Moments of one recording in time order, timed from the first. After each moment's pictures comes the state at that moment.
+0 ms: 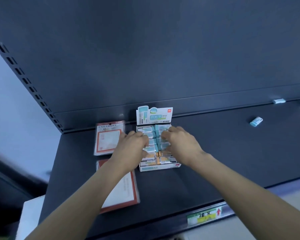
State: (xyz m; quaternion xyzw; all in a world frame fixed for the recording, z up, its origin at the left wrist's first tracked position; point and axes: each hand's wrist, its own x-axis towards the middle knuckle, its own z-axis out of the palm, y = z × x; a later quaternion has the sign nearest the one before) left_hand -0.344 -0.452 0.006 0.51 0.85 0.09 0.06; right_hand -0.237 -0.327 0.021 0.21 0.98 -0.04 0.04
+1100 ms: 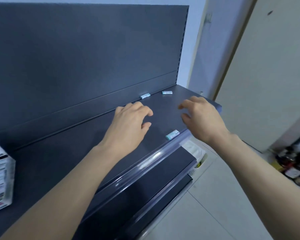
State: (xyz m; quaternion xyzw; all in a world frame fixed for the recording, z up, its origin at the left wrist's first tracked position) left_hand -0.015 -0.198 0.105 0.69 0.67 0.25 -0.05; right_hand 0.161 -0.111 0.117 0.46 0.87 0.02 -0.18
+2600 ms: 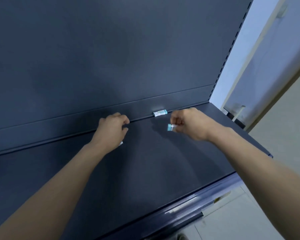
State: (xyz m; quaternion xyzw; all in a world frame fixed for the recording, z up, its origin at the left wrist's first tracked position) left_hand -0.123 -0.007 0.020 0.50 0.84 0.22 0.01; right_hand 0.069 0.141 0.077 0.26 0.96 -0.13 -0.01
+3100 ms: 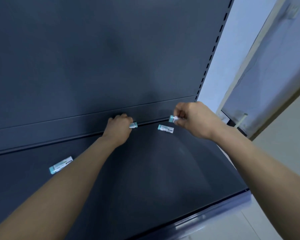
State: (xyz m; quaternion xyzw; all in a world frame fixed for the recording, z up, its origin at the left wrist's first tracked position) left_hand -0.079 0.165 -0.006 0.49 0.86 0.09 0.02; right_hand 0.118 0.291 0.087 0.27 0.95 -0.13 -0.07
